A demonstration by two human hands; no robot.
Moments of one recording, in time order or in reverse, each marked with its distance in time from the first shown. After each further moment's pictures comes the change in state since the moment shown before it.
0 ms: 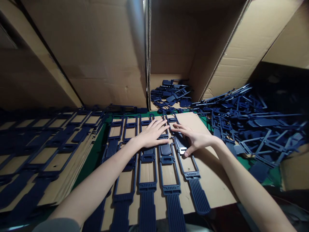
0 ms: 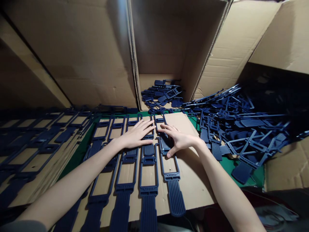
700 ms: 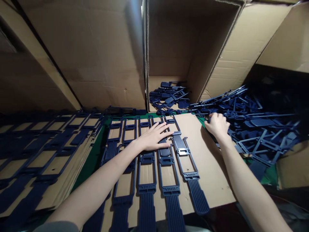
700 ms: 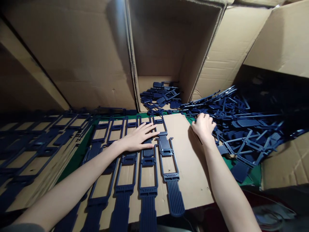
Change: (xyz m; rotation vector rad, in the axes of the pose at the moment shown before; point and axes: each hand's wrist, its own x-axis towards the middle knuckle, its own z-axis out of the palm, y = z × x) left_hand 0.004 0.001 0.004 0.027 -0.033 0.130; right_hand -0.024 0.070 -0.023 -0.517 0.869 1.016
